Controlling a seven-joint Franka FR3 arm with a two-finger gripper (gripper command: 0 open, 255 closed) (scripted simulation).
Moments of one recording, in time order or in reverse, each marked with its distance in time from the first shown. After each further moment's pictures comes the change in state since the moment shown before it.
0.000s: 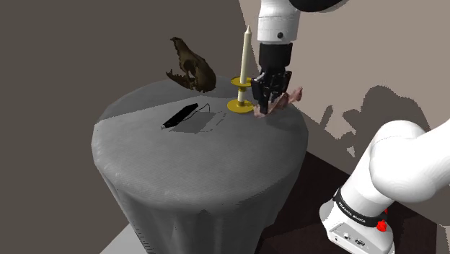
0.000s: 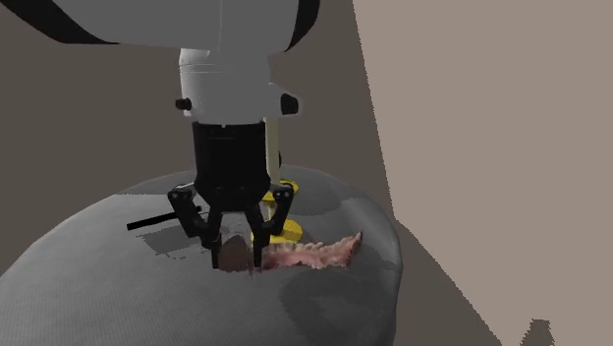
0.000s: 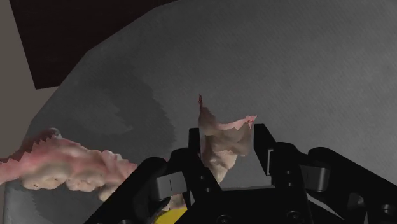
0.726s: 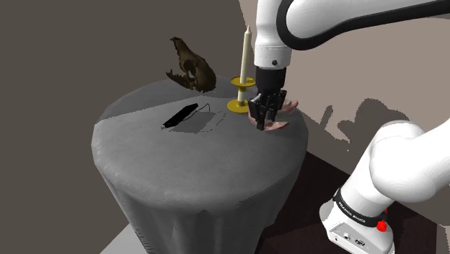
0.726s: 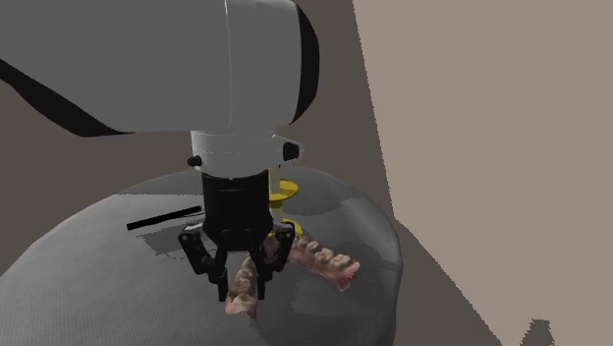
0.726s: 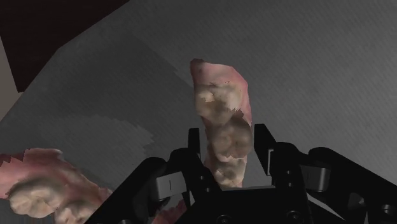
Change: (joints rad) arm 0.004 0.004 0.013 -0.140 0.012 0.143 -0.012
